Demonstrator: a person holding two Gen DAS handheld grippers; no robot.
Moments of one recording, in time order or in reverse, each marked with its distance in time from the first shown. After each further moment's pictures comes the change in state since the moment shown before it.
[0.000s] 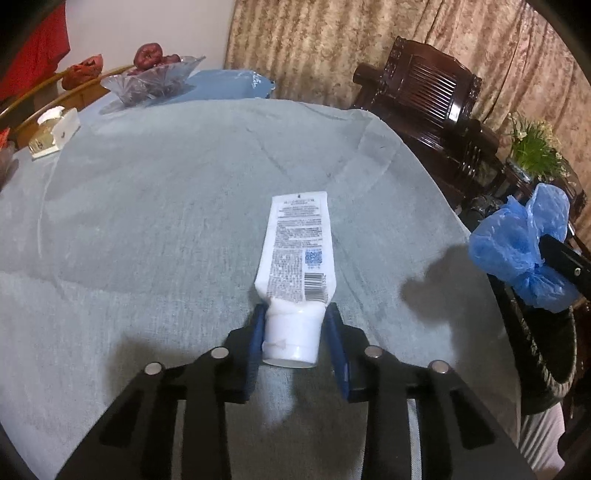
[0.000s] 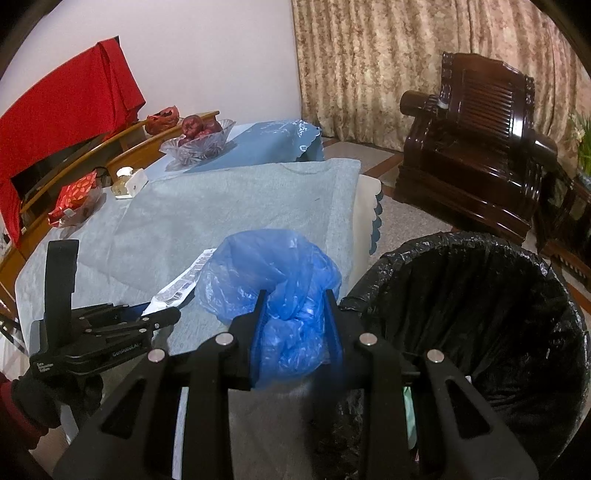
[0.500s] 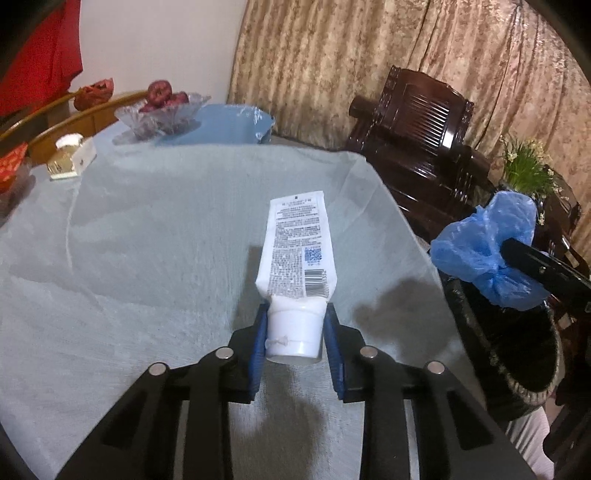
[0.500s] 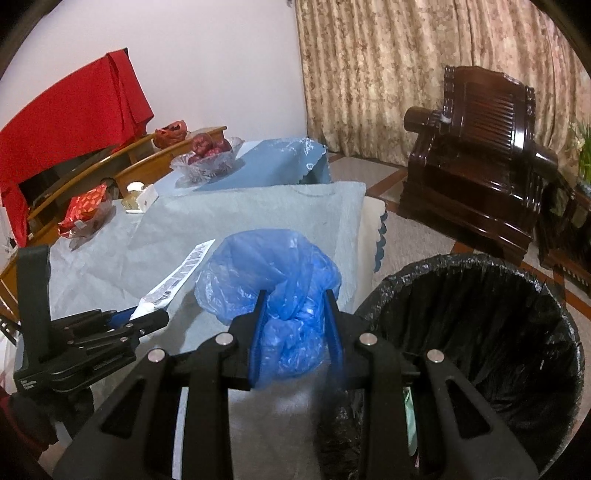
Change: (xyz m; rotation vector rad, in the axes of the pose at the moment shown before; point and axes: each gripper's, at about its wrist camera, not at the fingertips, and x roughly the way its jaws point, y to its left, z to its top) left arm -0.054 -0.014 0.006 -0.004 -0.126 0.005; right arm -0.028 0.006 0.011 -0.007 -0.065 0.024
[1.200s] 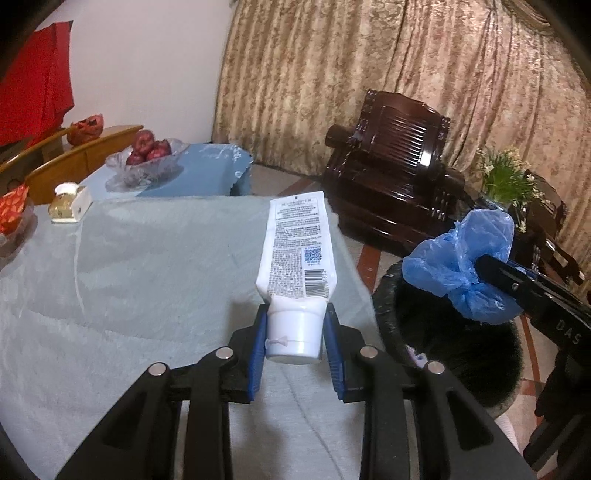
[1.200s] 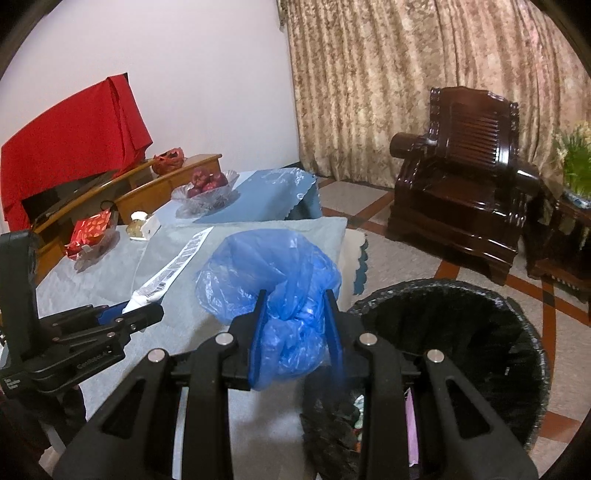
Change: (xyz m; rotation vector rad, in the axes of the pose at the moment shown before) left arm -0.061 -0.050 0.029 0.055 -0.101 -0.036; right arm -0.069 -0.012 0.015 0.018 -0.095 -0.034
